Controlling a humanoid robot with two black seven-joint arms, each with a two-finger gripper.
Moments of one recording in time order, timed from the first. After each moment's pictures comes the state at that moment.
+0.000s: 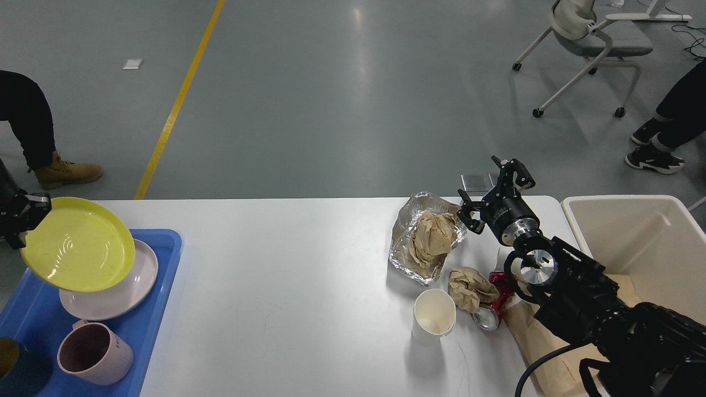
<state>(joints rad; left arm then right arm) -1.60 0.67 1.02 -0.65 0.09 -0.96 0.50 0.79 -0.01 0.58 0.14 0.13 0.44 0.28</state>
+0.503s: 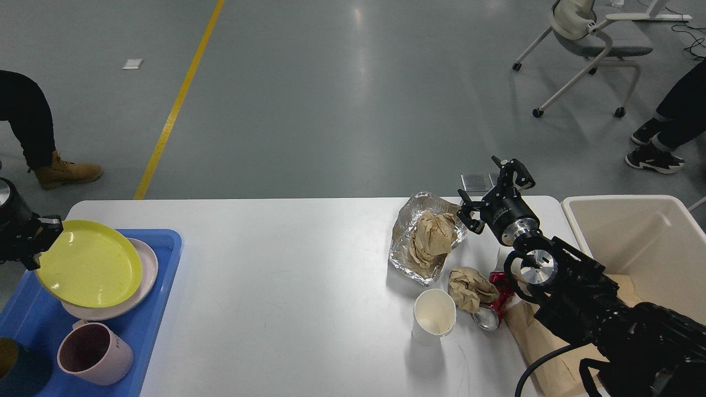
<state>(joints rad) -1.44 0.65 0.87 -0.55 0.10 -0.96 0.51 0.79 -0.01 0.58 0.14 0.13 0.44 0.28</state>
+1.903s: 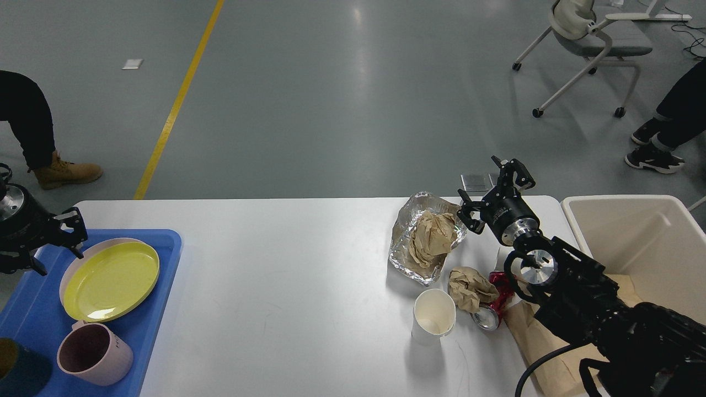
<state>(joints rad) -1.33 0.65 0.68 -0.47 0.09 -0.94 0.51 0.79 -0.01 0.58 0.14 0.13 0.44 0.28</state>
